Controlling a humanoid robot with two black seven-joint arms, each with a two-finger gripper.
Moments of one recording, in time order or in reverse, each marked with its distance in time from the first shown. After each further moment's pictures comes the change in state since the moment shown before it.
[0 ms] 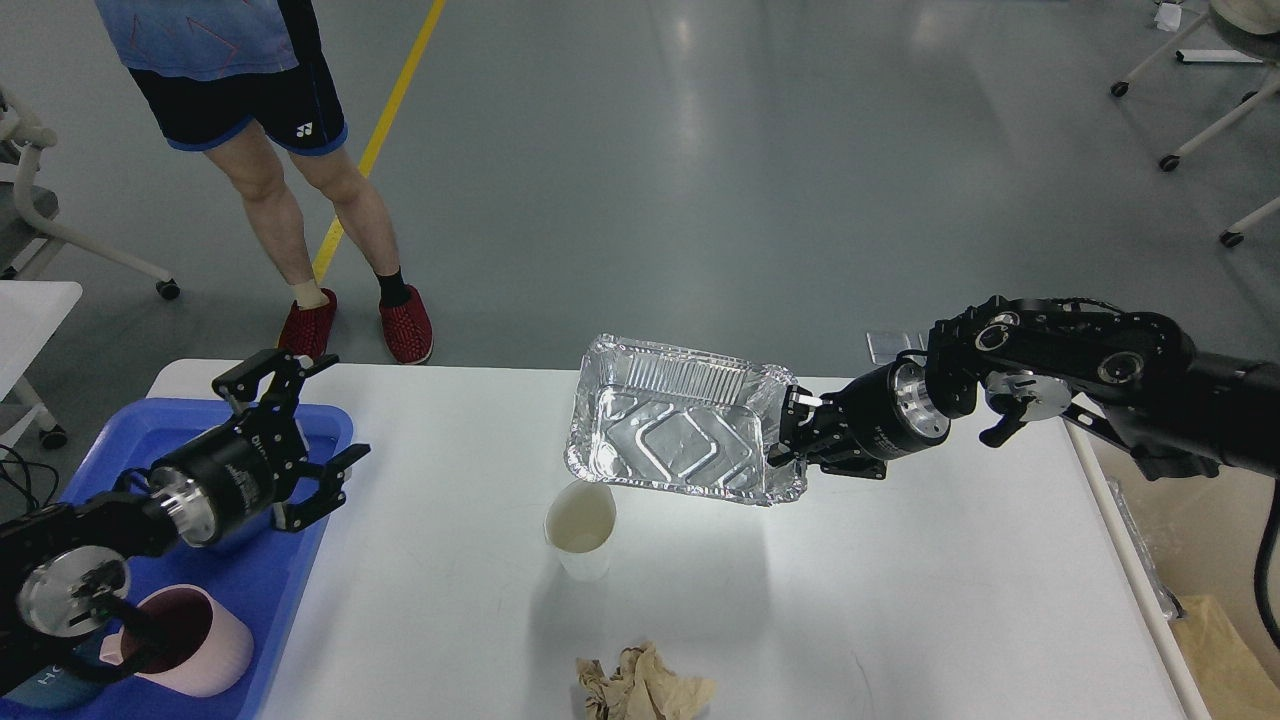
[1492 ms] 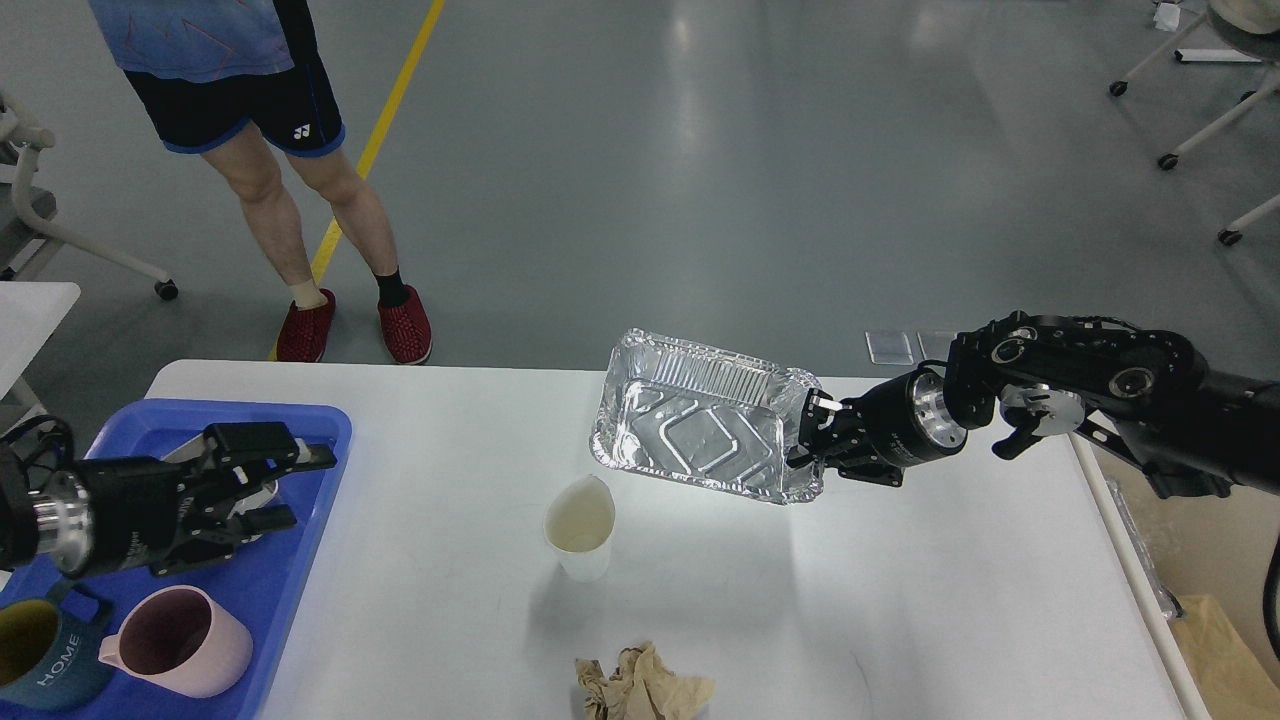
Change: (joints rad) left arm -0.127 0.395 0.112 -0.263 0.523 -0.278 0.195; right arm -0.056 -0.017 0.030 -0.036 -0.006 -0.022 0.000
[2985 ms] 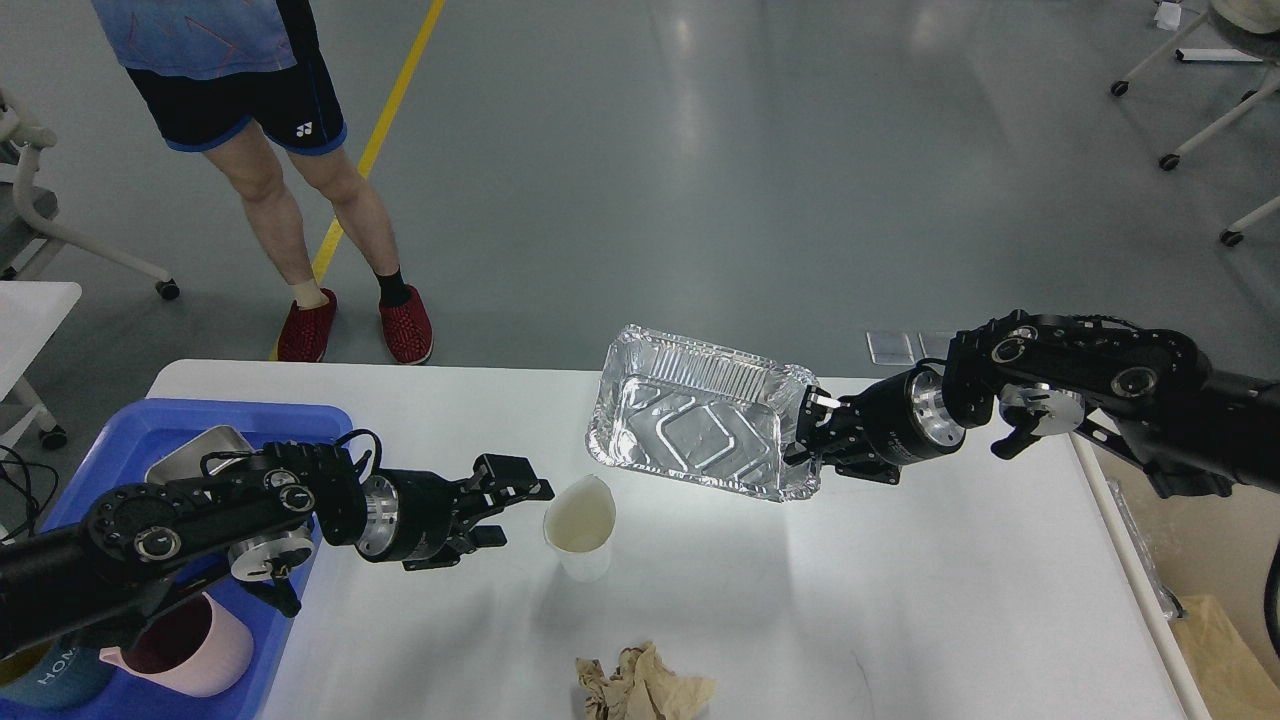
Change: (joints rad) left arm -0.273 -0.742 0.352 0.515 0.059 0.077 0.039; right arm 0.005 -0.008 0.007 0.023 0.000 -0.019 0.001
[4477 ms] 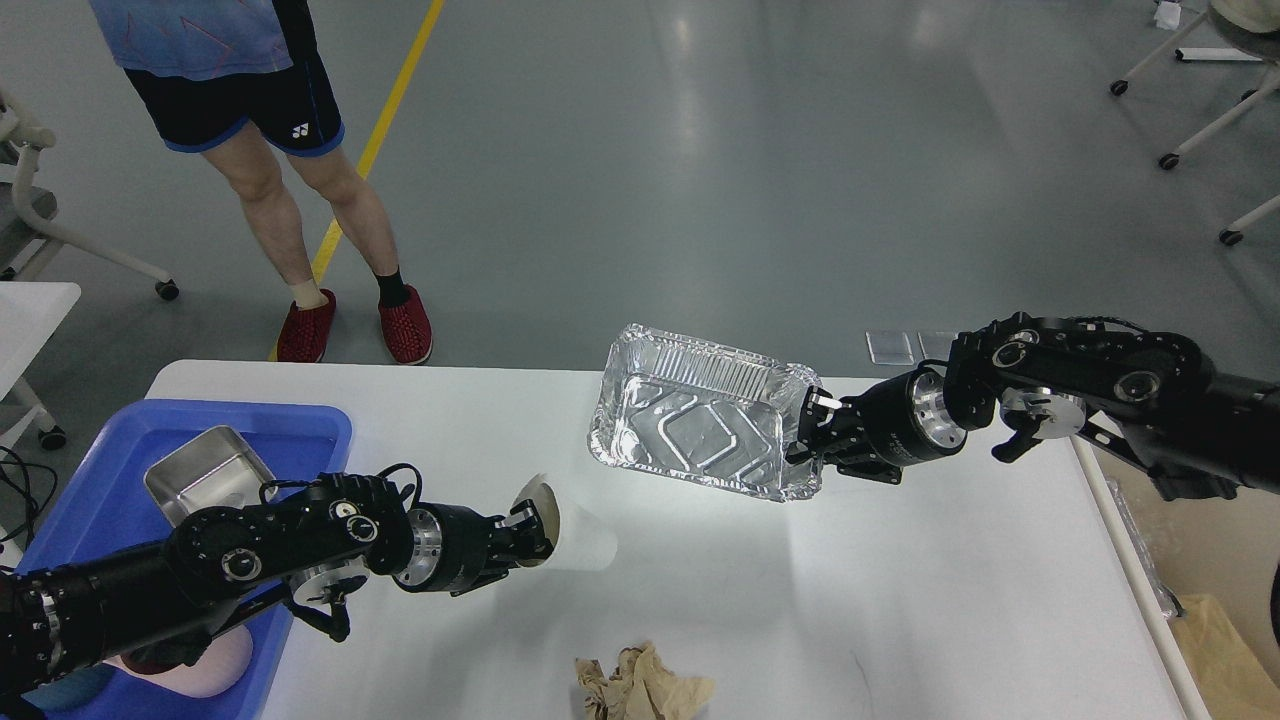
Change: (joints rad) left arm 0.010 -0.127 0.076 0.115 0.000 0.050 0.038; right arm -0.002 -0.011 0.002 0.021 -0.016 -0.025 0.000
